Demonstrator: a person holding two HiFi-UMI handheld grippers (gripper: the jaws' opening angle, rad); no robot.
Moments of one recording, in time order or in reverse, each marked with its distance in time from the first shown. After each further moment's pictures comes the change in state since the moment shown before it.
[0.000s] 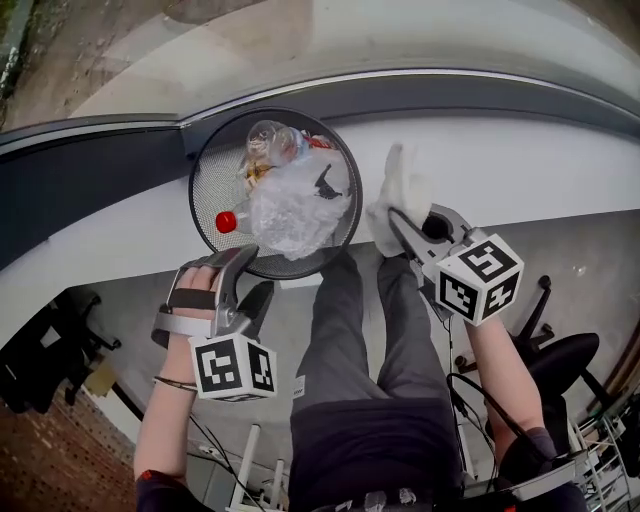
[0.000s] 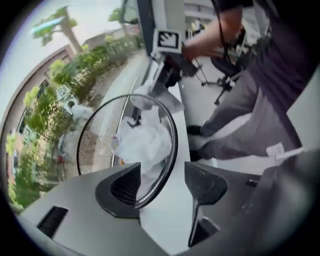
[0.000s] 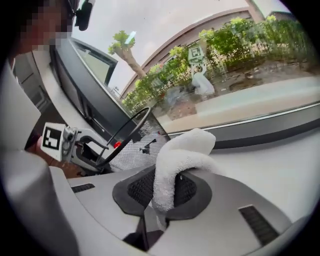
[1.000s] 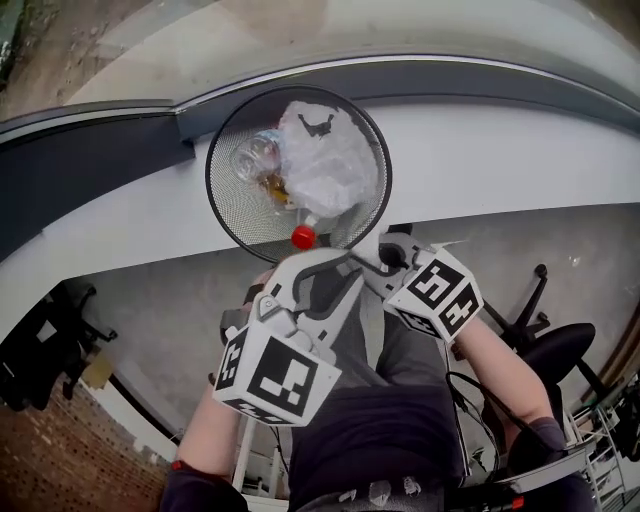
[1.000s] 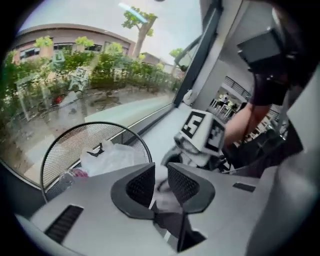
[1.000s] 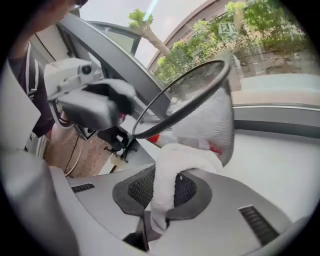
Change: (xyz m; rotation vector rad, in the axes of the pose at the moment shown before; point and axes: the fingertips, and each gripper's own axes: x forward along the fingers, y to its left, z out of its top) left arm -0.036 0.009 0.132 -0.606 -0.512 -0.231; right arm 0.018 0.094 -0.069 -0.155 0.256 0.274
